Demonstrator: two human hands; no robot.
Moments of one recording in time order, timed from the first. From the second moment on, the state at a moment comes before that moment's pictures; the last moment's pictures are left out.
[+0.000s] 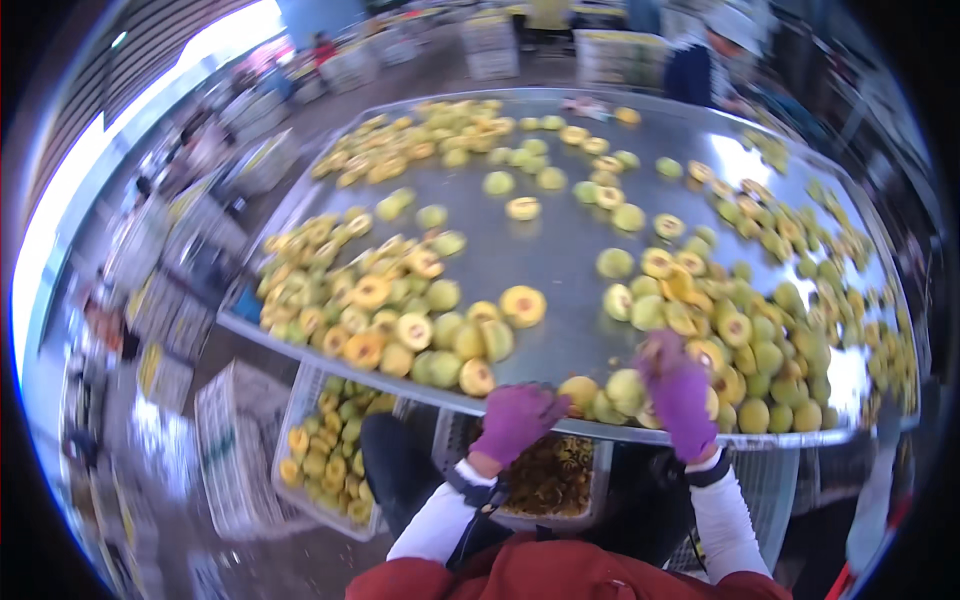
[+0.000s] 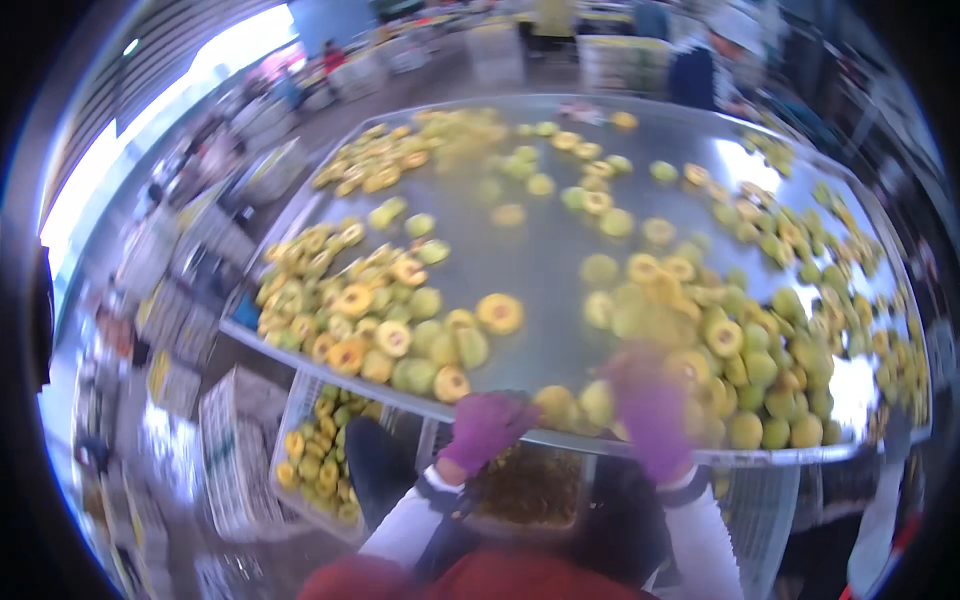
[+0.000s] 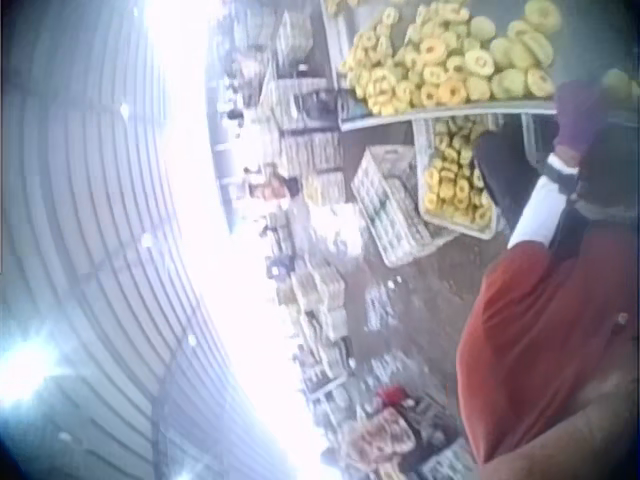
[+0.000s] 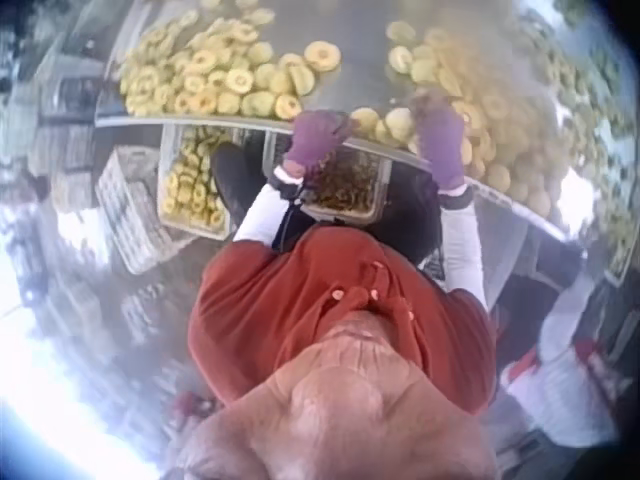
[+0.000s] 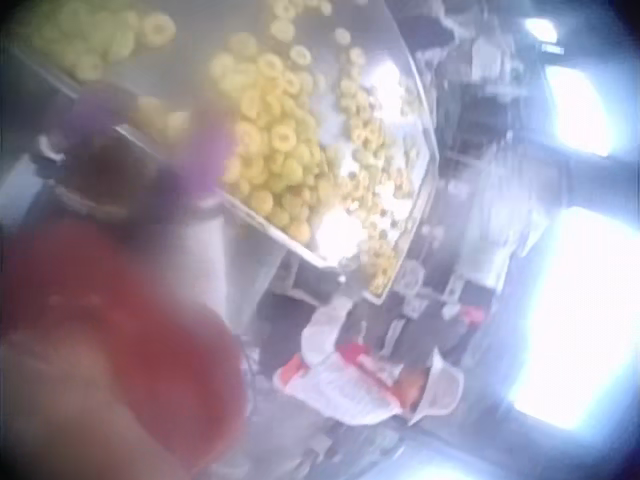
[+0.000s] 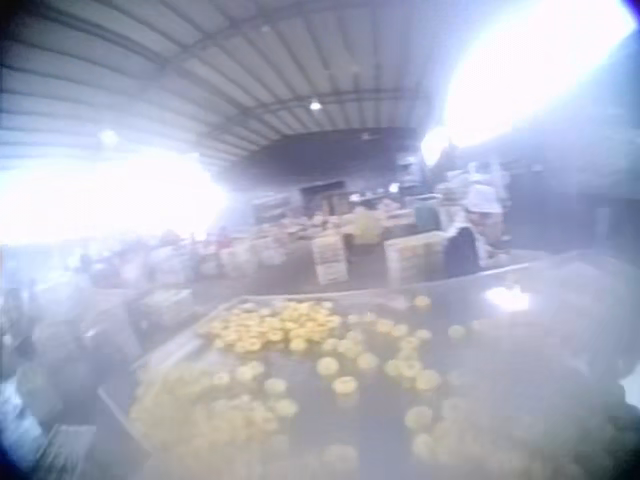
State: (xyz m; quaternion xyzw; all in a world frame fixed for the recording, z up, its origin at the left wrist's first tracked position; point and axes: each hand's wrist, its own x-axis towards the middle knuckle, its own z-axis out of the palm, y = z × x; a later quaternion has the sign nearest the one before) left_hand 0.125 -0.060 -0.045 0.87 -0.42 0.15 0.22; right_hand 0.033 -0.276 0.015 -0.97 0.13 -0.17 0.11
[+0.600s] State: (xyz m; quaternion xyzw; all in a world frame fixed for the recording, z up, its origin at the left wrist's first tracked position) left_hand 0.197 0.107 -0.035 0.87 0.02 0.32 0.37; right_hand 0.095 -0.268 0.012 -0.85 0.16 -0.29 0.42
